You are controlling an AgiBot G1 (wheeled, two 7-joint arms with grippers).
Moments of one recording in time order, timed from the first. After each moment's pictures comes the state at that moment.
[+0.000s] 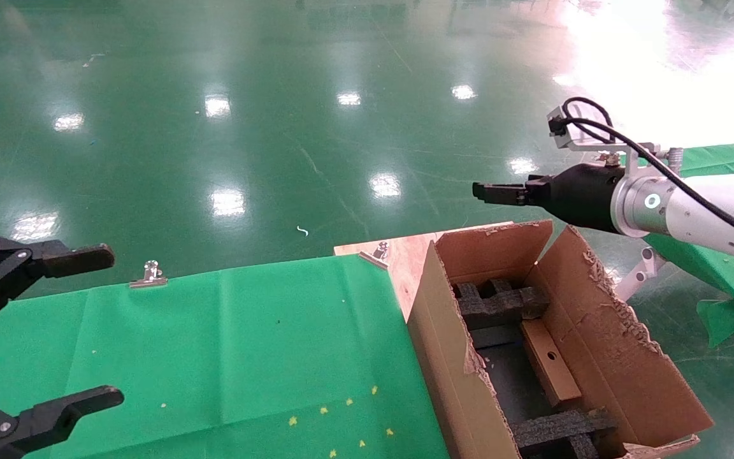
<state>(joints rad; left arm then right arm) -1.09 0.59 0.34 -1.26 0.69 1.47 -0.15 1.95 -0.42 -1.74 1.37 -1.70 -0.41 1.81</state>
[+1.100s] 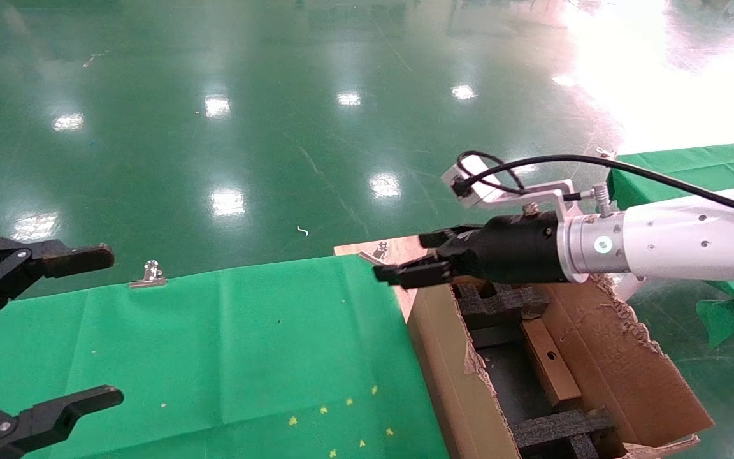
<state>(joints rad) -1.09 0.59 0.34 -1.26 0.69 1.47 -0.15 1.53 -0.51 -1.05 1.33 -1.25 -0.93 1.04</state>
